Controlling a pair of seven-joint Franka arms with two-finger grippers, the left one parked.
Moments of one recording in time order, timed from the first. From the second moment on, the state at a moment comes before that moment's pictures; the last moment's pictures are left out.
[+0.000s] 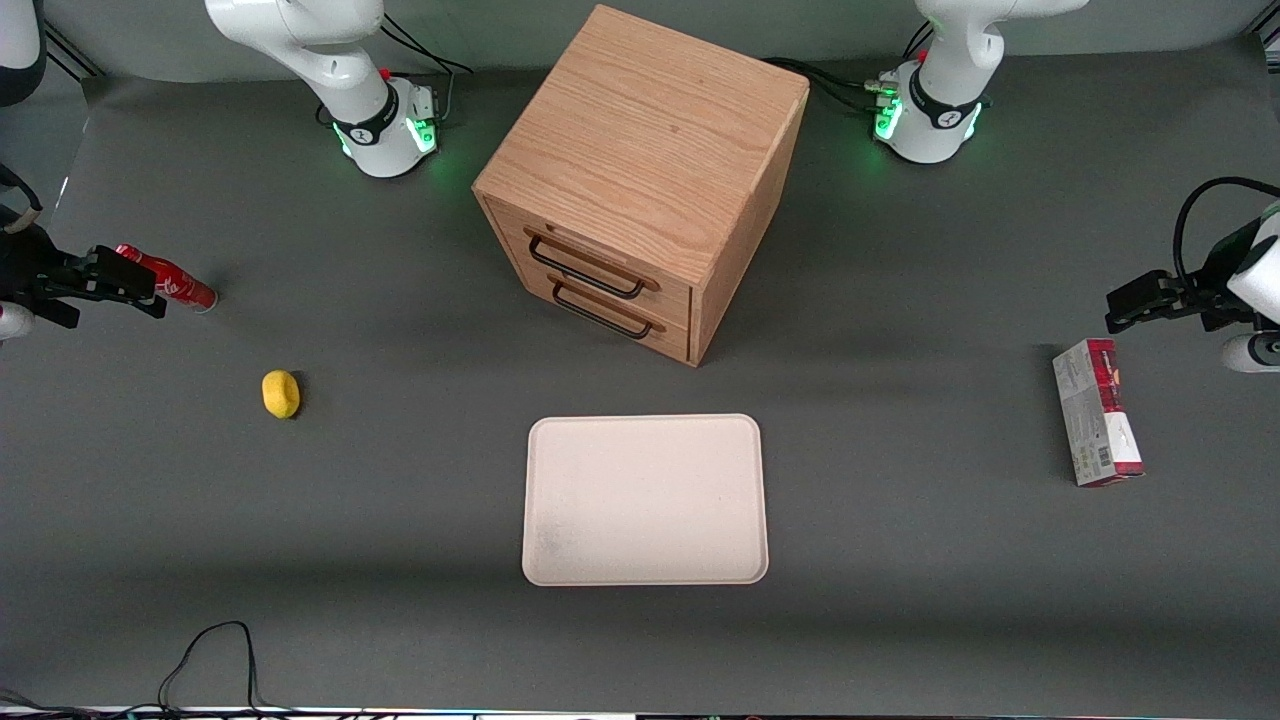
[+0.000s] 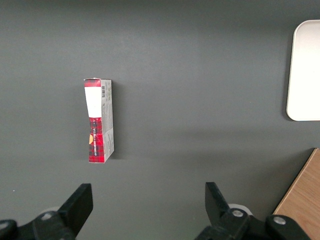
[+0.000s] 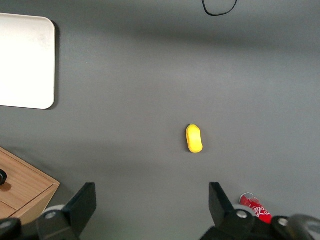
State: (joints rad) arm 0.00 0.02 -0.05 -1.57 0.00 1.60 -0.12
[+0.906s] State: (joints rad) arm -0.01 0.03 -0.19 -1.57 -0.01 1.60 -0.22
